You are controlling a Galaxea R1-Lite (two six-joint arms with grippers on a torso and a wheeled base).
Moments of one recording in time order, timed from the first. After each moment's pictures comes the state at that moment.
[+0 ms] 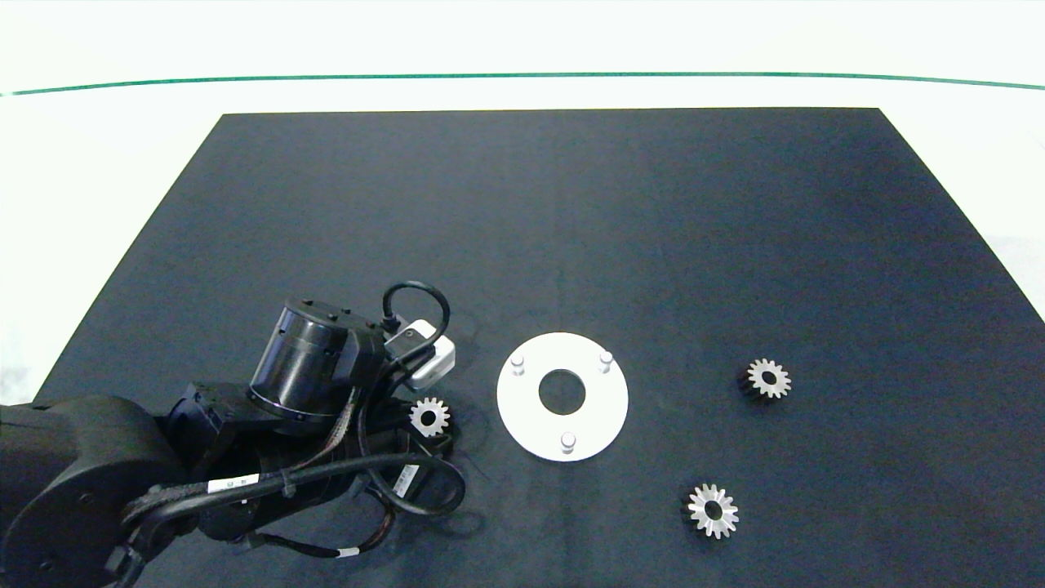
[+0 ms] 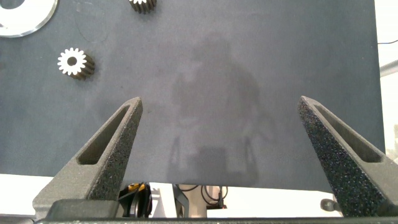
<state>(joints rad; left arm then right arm) -0.64 1.62 -0.76 -0.17 0.19 0.22 0.05 0.31 -0.57 0.52 -0.04 -0.04</state>
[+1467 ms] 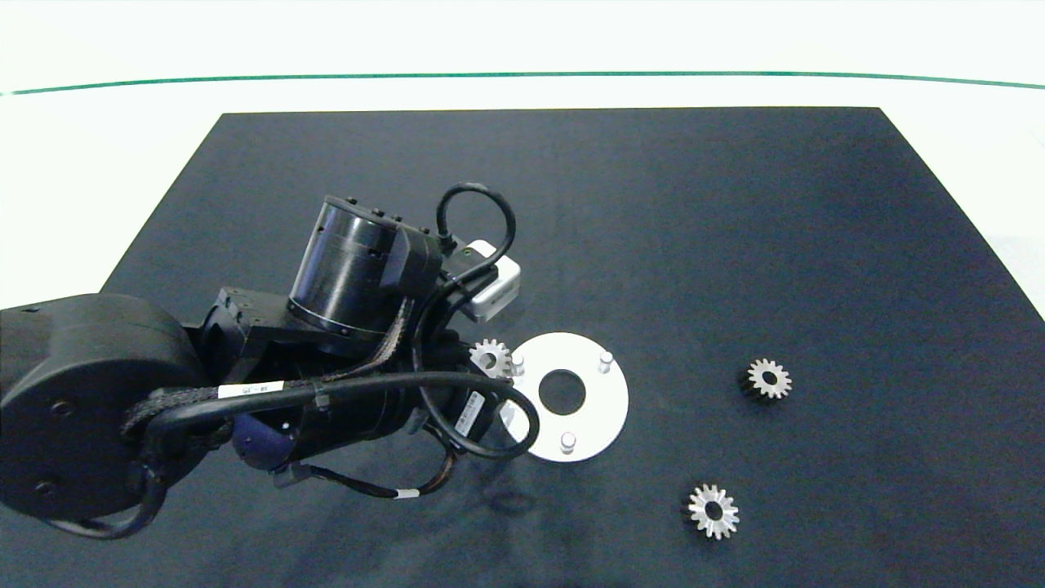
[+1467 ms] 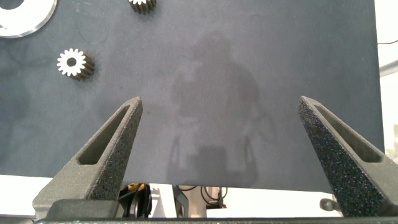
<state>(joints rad) -0.77 1.63 -1.08 0.01 0.21 0.21 0.05 0.32 -0.57 0.51 -0.04 -0.05</state>
